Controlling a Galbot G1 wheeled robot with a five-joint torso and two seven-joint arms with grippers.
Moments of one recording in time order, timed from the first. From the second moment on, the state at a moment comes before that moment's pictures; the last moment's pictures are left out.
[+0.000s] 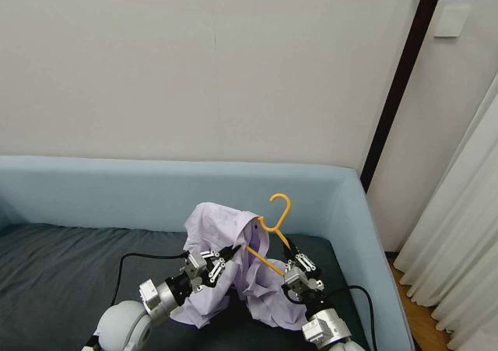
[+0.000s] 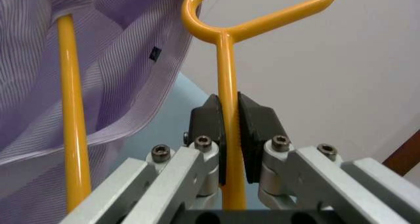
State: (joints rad) left arm 1.15 -1.07 -0.35 -1.77 -0.35 -0.20 0.53; right arm -1.17 1.05 -0.04 1.90 -0.36 -0.01 0.39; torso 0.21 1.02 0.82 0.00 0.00
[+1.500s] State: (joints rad) left arm 0.57 -0.60 -0.11 -1.48 -0.75 -0.20 1.13; right arm -1.13 1.09 0.04 1.84 -0.65 0.19 0.26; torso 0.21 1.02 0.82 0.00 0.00
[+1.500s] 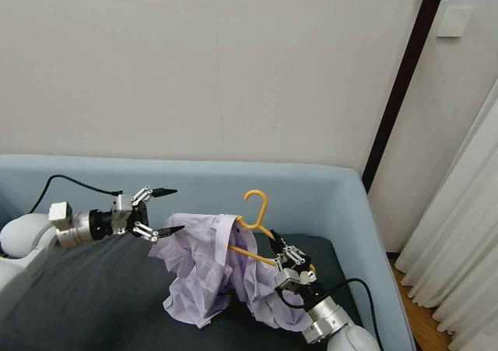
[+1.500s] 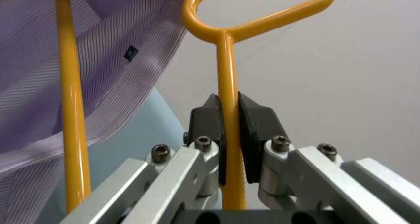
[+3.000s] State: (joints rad) left arm 0.19 -0.88 0.07 -1.03 -0.45 -0.13 1.49; right arm -1.12 1.11 0.07 1.83 -0.62 0.20 0.31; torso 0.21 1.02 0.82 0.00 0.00
